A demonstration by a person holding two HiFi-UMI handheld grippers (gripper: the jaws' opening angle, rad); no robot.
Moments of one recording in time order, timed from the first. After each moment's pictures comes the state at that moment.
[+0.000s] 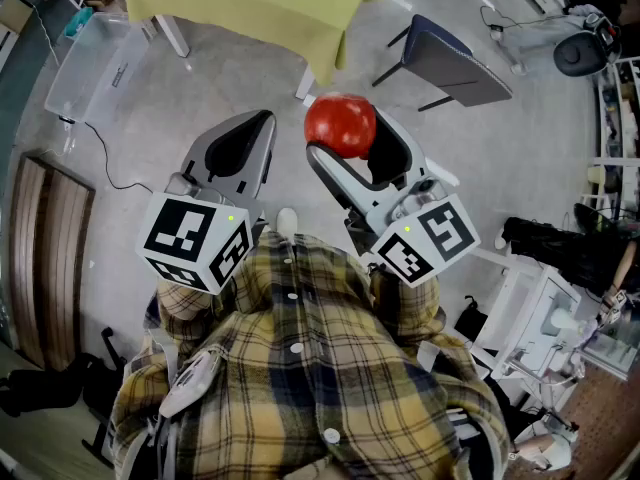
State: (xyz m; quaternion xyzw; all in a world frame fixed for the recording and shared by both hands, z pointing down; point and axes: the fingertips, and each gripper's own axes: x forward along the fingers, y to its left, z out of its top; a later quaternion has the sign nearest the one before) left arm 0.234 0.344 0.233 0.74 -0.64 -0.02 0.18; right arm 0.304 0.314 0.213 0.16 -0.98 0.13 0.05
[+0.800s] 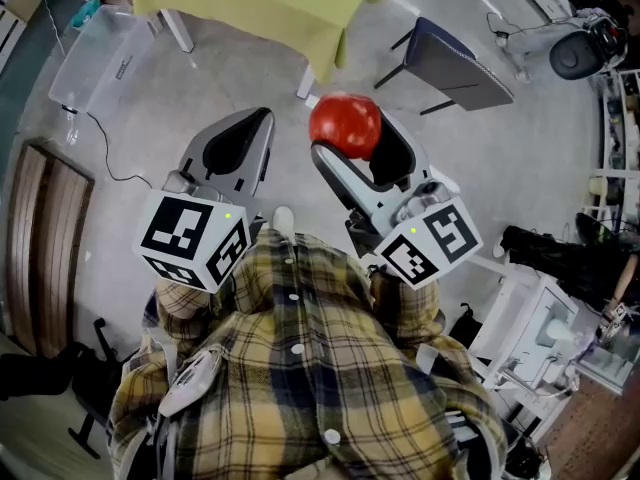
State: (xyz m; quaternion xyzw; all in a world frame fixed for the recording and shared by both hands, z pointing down) left arm 0.260 0.343 0.231 0.73 -0.66 -0.02 0.17; right arm 0.337 0.307 0.210 0.15 -0.98 0.14 0.04
